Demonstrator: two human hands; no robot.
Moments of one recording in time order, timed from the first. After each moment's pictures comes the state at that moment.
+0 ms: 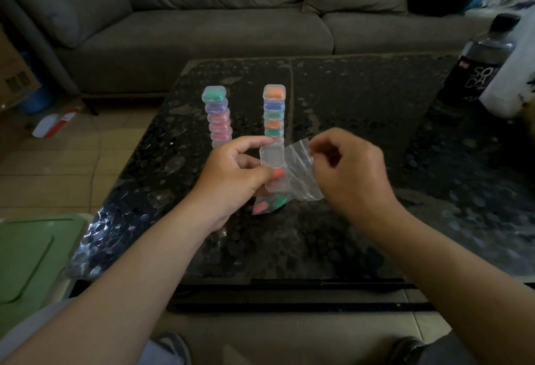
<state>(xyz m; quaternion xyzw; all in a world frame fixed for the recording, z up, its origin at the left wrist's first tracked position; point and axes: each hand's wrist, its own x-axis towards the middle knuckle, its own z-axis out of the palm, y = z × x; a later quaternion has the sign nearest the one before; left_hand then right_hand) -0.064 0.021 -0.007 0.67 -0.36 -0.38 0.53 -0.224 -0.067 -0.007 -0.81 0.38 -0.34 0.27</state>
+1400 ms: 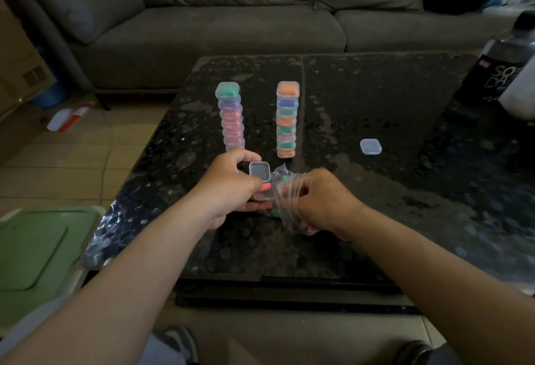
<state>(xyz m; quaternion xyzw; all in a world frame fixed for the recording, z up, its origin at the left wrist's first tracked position) -0.042 0.022 -0.021 0.73 -0.23 -0.43 0.47 -0.193 -0.054 -0.032 -0.74 0.40 -0.07 0.53</state>
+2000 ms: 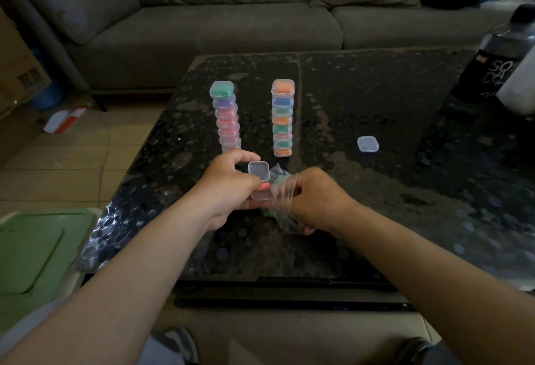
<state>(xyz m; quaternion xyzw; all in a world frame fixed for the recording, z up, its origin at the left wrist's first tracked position) -0.042 0.016 -0.028 0.72 -0.21 -0.45 0.49 -0.188 -0.058 -0.039 -0.76 0.40 -0.05 0.50</state>
